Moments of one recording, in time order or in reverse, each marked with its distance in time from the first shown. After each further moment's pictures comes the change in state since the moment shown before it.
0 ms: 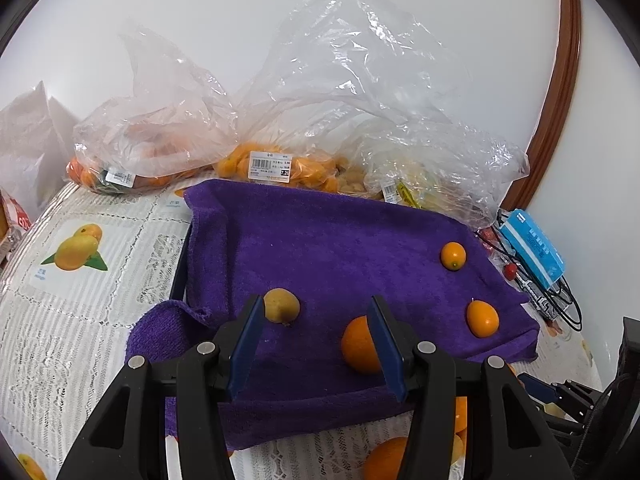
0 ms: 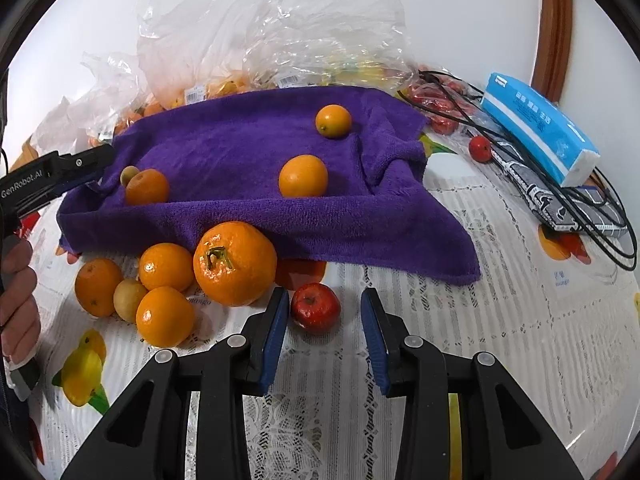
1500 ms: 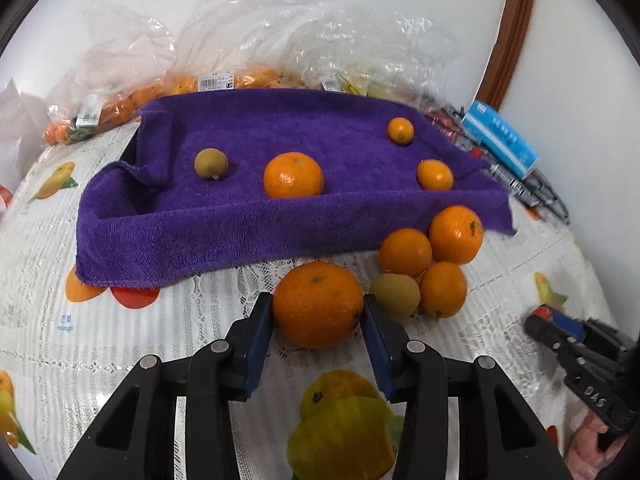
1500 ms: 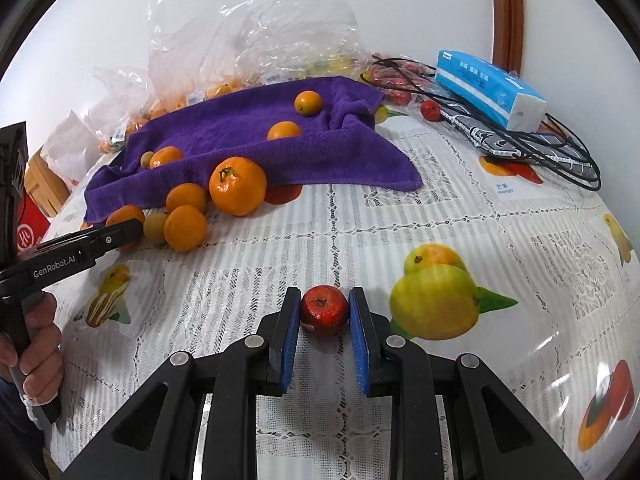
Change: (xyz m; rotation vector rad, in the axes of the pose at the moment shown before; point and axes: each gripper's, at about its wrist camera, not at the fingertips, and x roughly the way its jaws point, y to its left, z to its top) left arm -0.015 -0.048 -0.076 0.169 0.220 -0.009; right arm -0.055 -0.019 -0.057 0.090 -0.015 0.013
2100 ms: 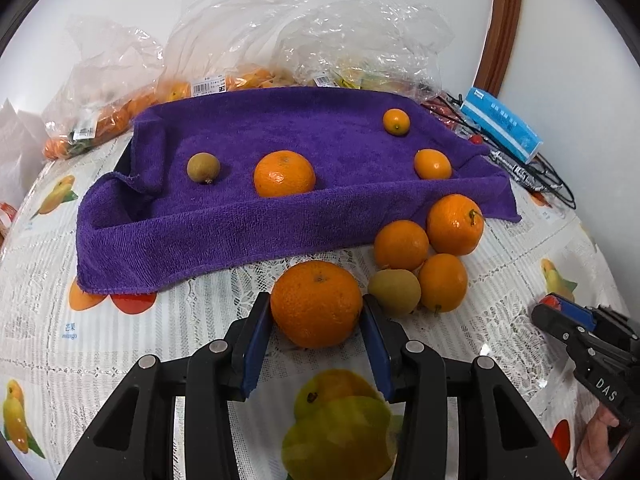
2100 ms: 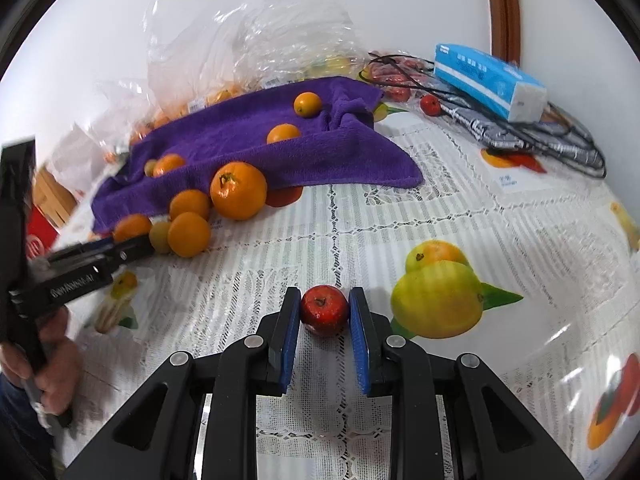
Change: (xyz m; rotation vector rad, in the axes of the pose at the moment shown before) left arm 0.001 -0.006 0.000 0.040 0.010 0.028; right arm 0.001 -0.003 -0.001 0.022 -0.002 0.021
